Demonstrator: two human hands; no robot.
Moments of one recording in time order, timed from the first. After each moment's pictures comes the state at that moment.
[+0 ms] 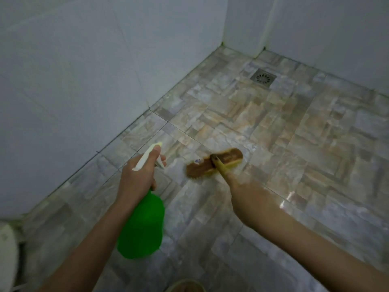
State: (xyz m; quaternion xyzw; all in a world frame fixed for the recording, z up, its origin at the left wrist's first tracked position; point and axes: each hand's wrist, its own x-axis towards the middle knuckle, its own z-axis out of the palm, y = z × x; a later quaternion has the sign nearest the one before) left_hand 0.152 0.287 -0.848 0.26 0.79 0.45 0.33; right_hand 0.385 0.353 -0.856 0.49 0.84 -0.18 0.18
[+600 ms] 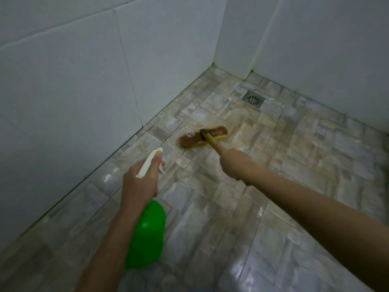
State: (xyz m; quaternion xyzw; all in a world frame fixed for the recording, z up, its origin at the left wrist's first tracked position) left_hand 0.107 0.335 -0.853 0.29 0.78 0.45 0.32; right_hand 0.294 0.483 -0.852 0.50 0.83 -0.19 0.15
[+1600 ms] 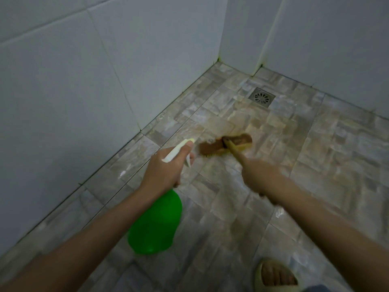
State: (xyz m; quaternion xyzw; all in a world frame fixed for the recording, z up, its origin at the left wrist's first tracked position) left_hand 0.148 0.409 -0.830 0.36 0.74 0.42 0.39; right_hand 0.351 0.510 -0.856 0.54 0.80 -0.22 0.16
